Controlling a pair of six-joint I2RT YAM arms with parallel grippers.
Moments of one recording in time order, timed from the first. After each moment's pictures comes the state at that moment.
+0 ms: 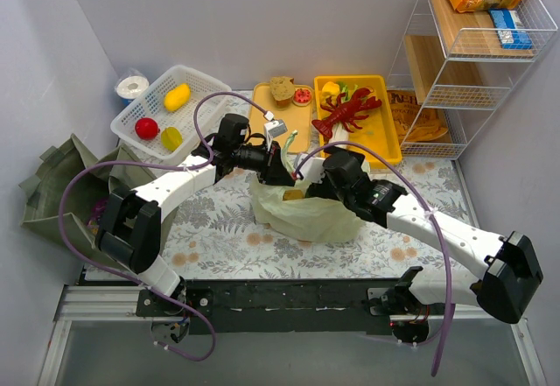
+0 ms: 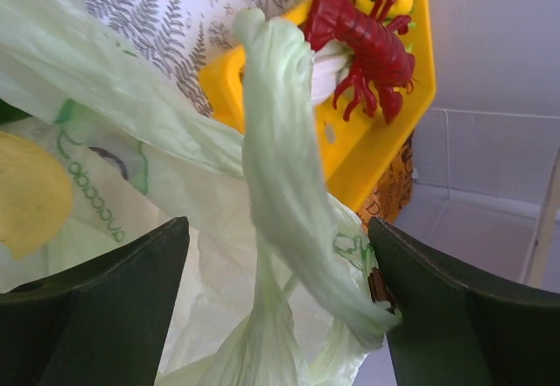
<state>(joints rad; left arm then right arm) -0.51 1.59 1.12 -0.13 1.01 -0.10 0.85 1.20 0.91 -0.35 0.44 -0.74</state>
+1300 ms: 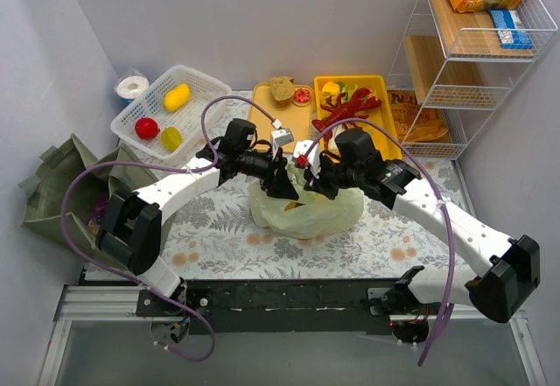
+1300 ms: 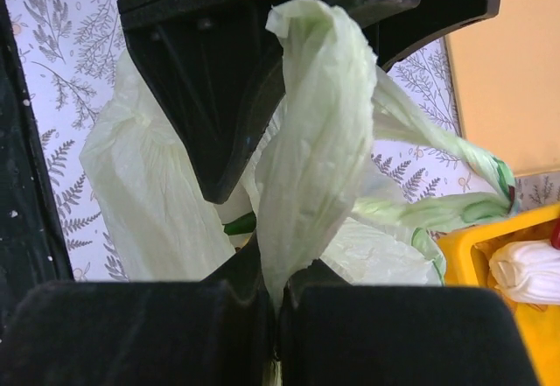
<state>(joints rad) -0.56 1.59 1.12 -0.21 1.01 -0.03 0.74 1.23 1.10 -0.53 -0.41 -0.48</state>
